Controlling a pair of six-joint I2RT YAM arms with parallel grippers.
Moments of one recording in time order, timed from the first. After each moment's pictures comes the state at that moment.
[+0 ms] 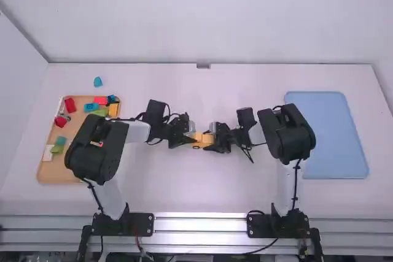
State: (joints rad) left arm -0.23 1.87 0.80 0.04 0.89 0.96; right arm 0.27 2.17 0.81 0.34 -1.11 -0.99
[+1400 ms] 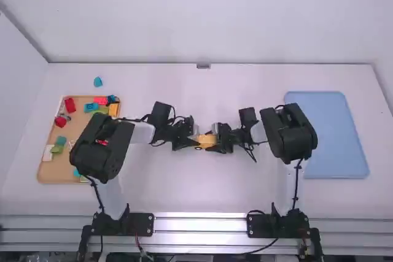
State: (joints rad) left arm -0.28 1.90 0.80 0.06 0.87 0.96; right arm 0.25 2.17 0.82 0.24 -1.13 -1.10
